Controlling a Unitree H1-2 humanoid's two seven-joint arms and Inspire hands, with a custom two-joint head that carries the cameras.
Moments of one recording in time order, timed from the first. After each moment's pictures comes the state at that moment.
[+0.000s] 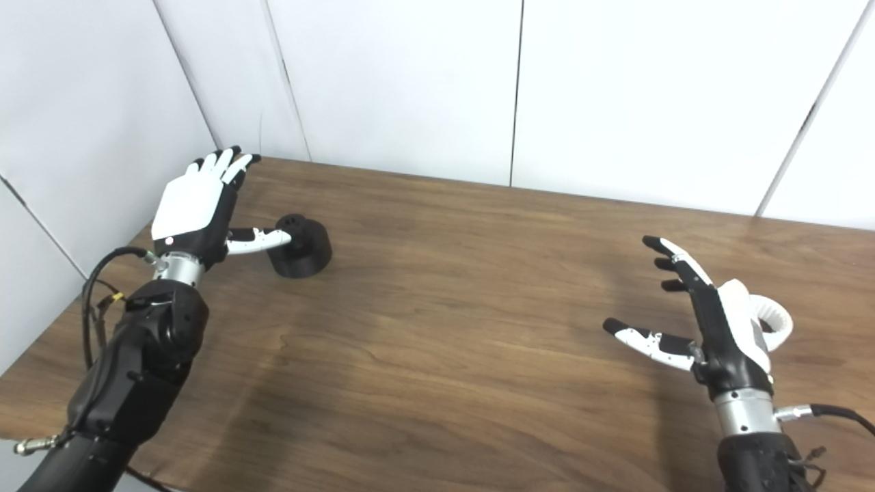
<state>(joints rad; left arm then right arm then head) -0.20 0.53 0.04 -0.04 0.84 0.30 -0.02 -0.23 -0.23 0.12 -0.02 -0.45 -0.07 -0.03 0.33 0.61</state>
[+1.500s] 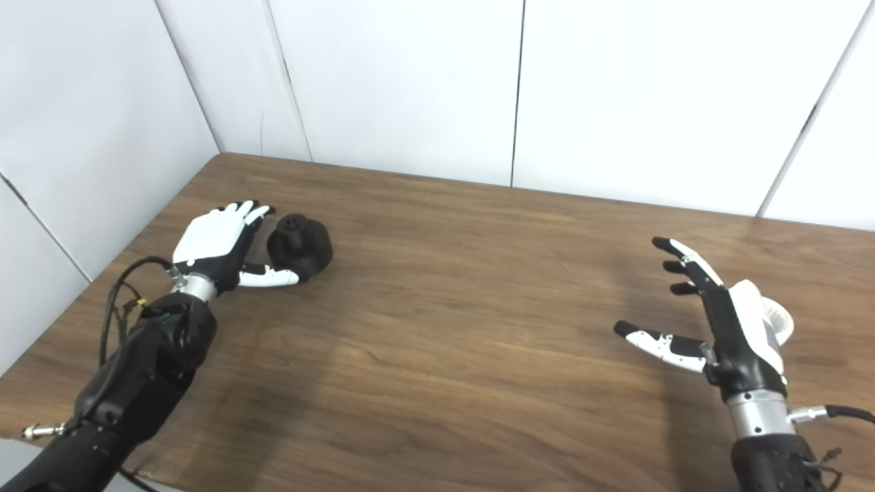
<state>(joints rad) -0.23 0.57 -0.09 0.13 0.83 0.31 -0.05 -0.23 -0.25 0.10 -0.03 -0.44 -0.06 0.00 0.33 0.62</state>
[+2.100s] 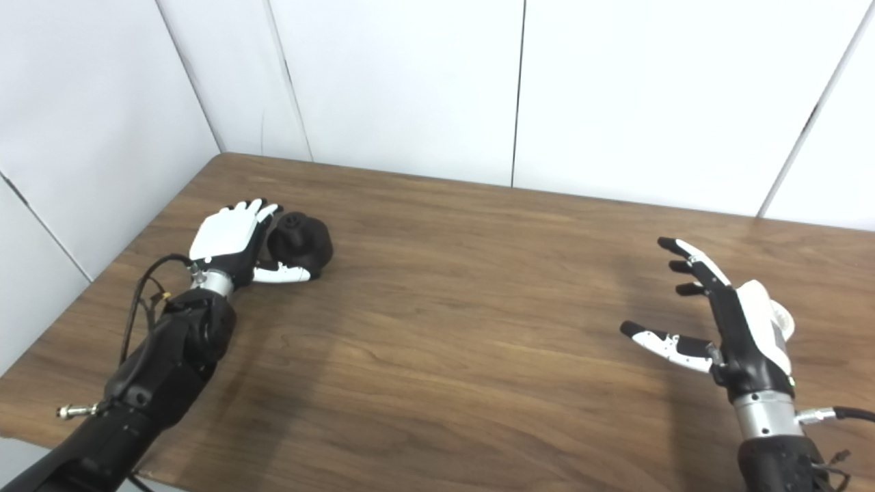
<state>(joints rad) -0.30 0.54 -0.13 0.30 0.84 0.30 0.06 -0.22 -0.26 0.08 -0.05 -0.43 -0.06 0.00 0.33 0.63</state>
